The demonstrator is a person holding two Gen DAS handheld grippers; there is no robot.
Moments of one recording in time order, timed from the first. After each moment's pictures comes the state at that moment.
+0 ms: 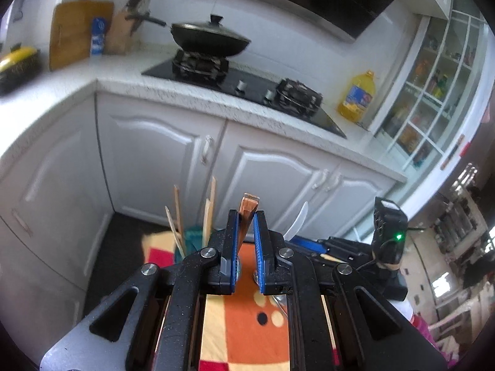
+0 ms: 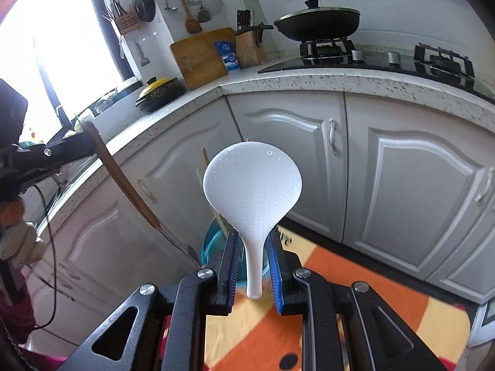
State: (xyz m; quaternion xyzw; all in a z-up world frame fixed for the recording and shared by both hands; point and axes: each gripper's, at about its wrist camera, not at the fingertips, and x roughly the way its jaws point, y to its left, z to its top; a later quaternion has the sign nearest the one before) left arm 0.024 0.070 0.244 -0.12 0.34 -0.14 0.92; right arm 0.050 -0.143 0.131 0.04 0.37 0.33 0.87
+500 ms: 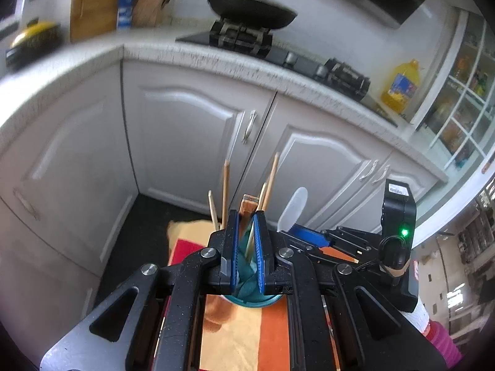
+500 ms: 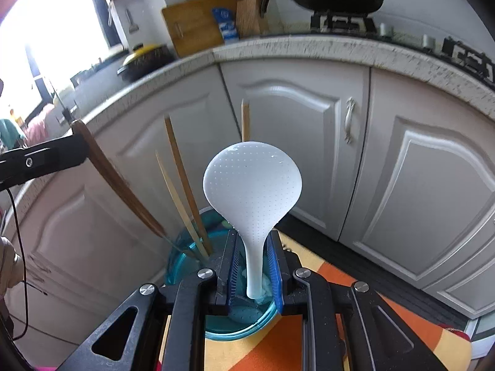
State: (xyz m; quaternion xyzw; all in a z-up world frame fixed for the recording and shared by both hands) left arm 0.072 0.084 0.155 -0.11 0.40 -0.07 0.91; right arm 0.110 -0.075 0.070 -0.02 0.41 0.32 0.85
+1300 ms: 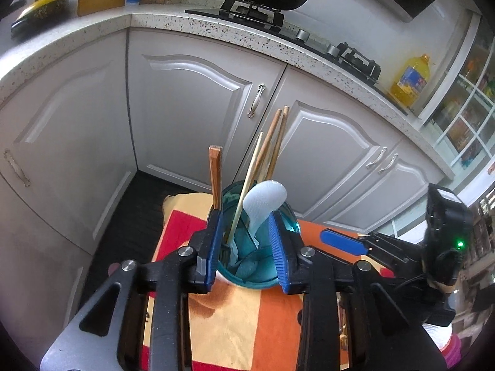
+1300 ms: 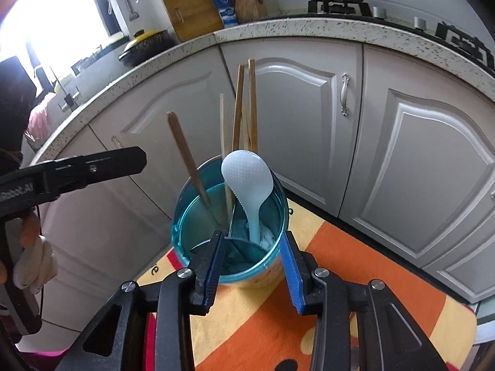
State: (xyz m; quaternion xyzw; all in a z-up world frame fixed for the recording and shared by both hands) left arm 0.057 0.074 0.121 -0.13 0.42 -0.06 0.90; right arm 0.067 -0.101 0.064 -0.02 0.44 0.31 0.84
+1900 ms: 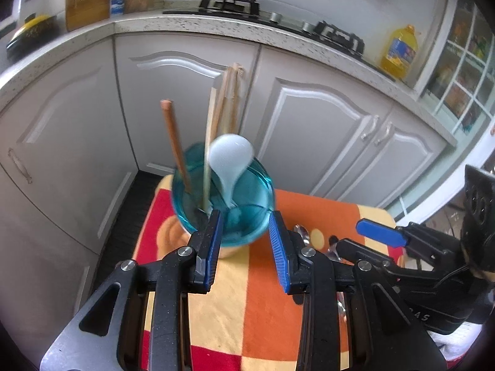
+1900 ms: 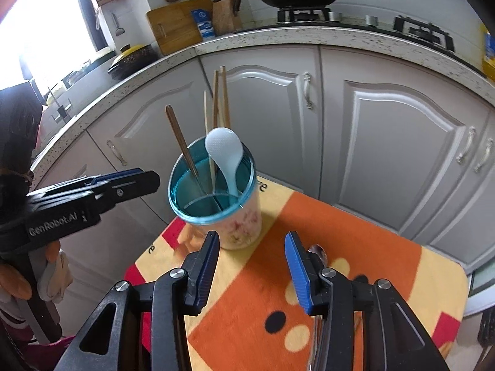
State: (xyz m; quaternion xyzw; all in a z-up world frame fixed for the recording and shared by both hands) left arm 0.016 0.013 0.102 -0.07 0.42 -0.07 0.90; right arm 0.006 -0.152 0.076 0.00 0.43 0.26 0.87
